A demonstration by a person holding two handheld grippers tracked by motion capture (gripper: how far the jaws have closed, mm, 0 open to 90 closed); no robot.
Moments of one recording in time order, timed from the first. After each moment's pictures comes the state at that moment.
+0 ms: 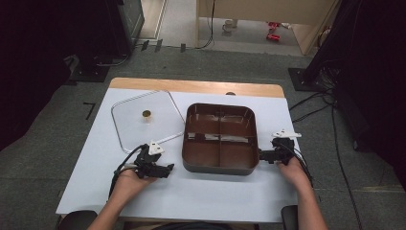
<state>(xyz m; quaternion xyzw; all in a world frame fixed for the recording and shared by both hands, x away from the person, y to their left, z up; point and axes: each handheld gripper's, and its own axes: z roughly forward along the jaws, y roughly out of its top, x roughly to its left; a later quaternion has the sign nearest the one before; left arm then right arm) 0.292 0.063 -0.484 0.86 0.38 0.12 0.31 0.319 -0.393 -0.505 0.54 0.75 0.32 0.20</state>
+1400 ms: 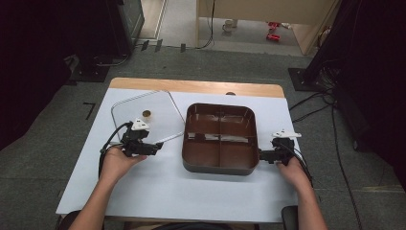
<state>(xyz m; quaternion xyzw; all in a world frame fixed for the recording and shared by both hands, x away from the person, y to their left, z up) 0.346 0.101 -0.444 0.84 0.40 0.13 0.34 0.319 -0.393 -0.505 0.54 0.75 0.32 0.20</state>
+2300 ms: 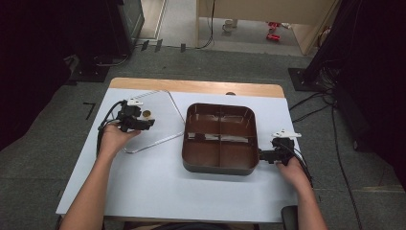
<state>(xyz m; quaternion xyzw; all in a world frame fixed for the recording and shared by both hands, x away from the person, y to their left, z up) 0.428 0.126 -0.446 0.82 0.43 0.17 0.33 0.320 -0.393 -0.505 0.54 0.75 0.32 0.20</state>
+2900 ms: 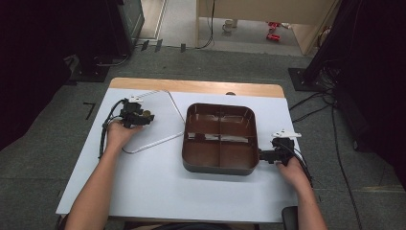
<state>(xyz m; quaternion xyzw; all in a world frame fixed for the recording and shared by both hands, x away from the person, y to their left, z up) 0.460 0.132 -0.479 0.80 0.46 0.17 0.34 0.320 -0.393 -0.505 0.54 0.75 0.32 0.20</state>
